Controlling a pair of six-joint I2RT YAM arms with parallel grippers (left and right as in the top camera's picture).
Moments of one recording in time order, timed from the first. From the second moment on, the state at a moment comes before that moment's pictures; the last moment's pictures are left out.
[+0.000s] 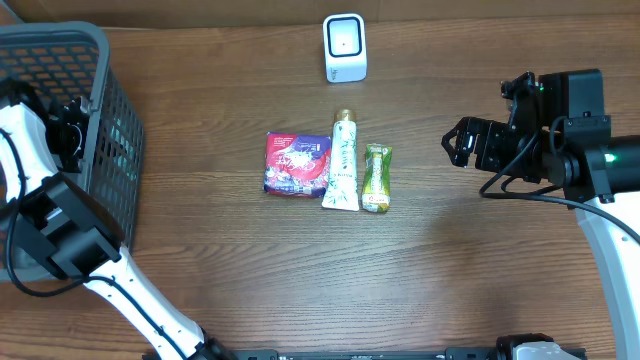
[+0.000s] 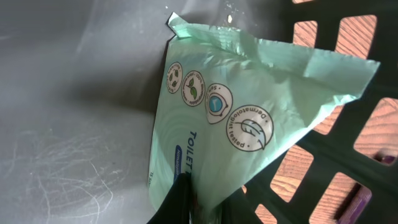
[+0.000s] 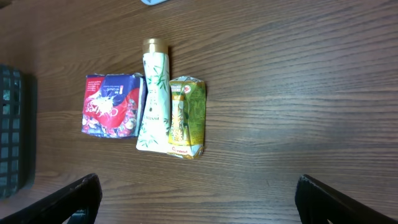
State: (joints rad) left arm 0.63 2.40 2.17 -1.33 0.36 0.13; right arm 0.09 1.34 1.41 -1.09 -0.32 0.28
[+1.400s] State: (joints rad) left arm 0.61 2.36 2.25 -1.39 0.09 0.09; right arm 0.09 1.34 1.41 -1.10 -0.32 0.28
